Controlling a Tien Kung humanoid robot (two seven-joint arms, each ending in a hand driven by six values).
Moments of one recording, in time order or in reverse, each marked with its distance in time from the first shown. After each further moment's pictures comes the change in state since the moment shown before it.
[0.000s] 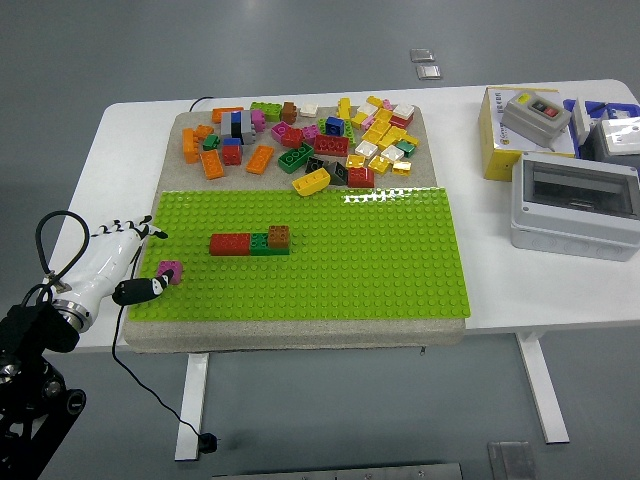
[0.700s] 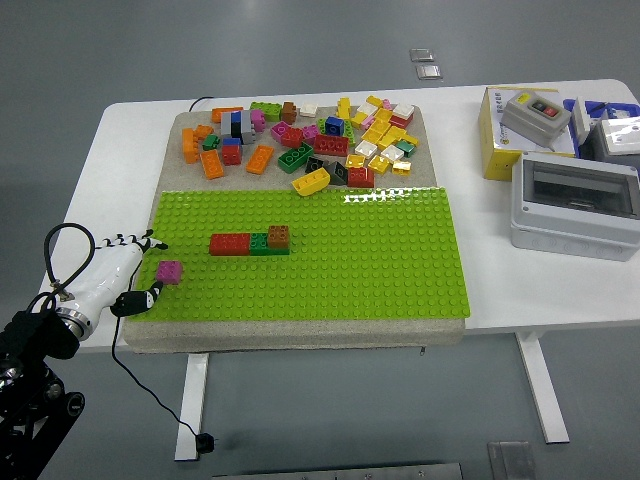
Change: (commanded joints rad) left arm -0.033 0.004 0.025 0.094 0.000 0.000 -0.038; right arm 0.002 0.002 0.021 0.000 -0.018 0.002 0.002
